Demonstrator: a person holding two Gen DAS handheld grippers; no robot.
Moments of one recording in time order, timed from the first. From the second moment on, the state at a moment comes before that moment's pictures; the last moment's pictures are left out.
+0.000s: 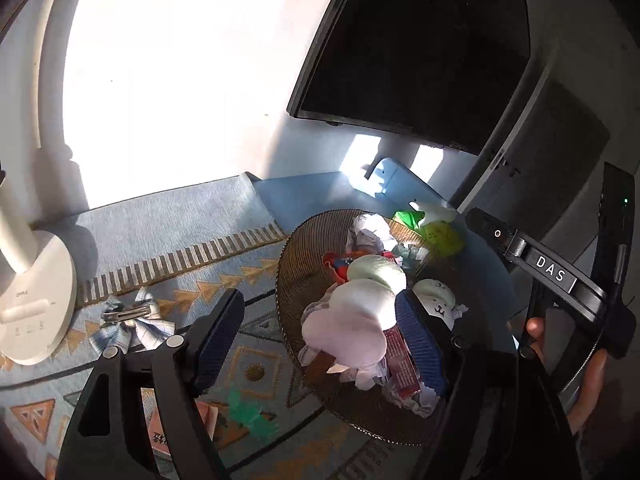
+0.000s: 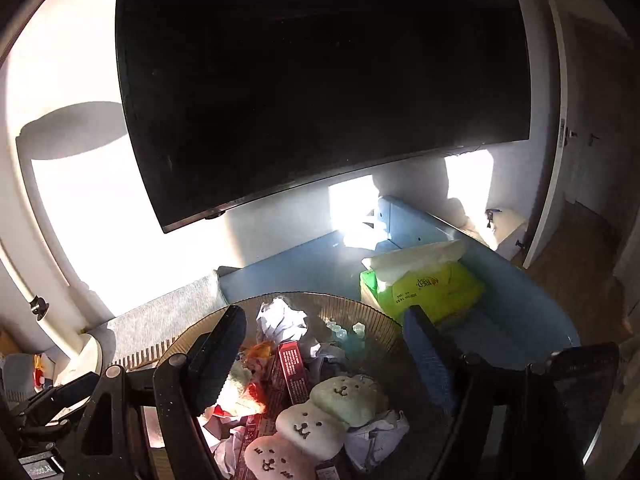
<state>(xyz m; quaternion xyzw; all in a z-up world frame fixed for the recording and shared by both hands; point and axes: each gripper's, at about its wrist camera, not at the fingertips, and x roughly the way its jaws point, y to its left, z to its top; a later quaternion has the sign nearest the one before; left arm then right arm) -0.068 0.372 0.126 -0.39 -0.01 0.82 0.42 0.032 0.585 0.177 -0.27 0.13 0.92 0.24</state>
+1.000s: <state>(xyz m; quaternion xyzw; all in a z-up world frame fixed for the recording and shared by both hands) 0.015 0.140 0.016 -0.42 0.09 0.90 0.10 0.092 0.411 0.038 -0.40 0.08 0.91 -0.03</state>
